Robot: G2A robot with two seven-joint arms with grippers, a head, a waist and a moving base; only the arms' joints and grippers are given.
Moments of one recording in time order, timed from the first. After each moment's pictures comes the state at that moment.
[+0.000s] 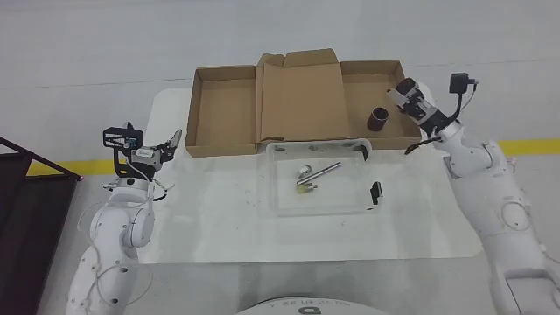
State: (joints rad) left arm 1.73 -1.15 -1.60 -1.80 1.33 0.00 0.00; right arm -1.20 -1.04 1.41 -1.14 -0.24 -0.93 0.23
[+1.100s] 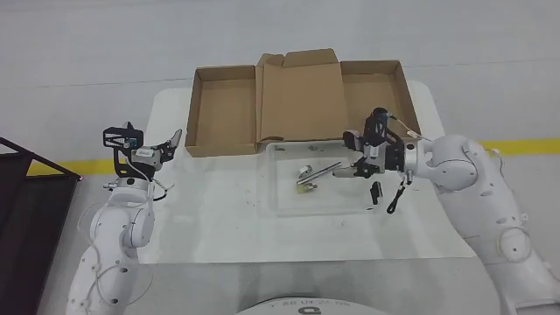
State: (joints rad) left arm 1.73 -1.15 -1.60 -1.80 1.33 0.00 0.00; right arm -1.32 -0.99 1.32 -1.58 -0.51 -0.94 0.80
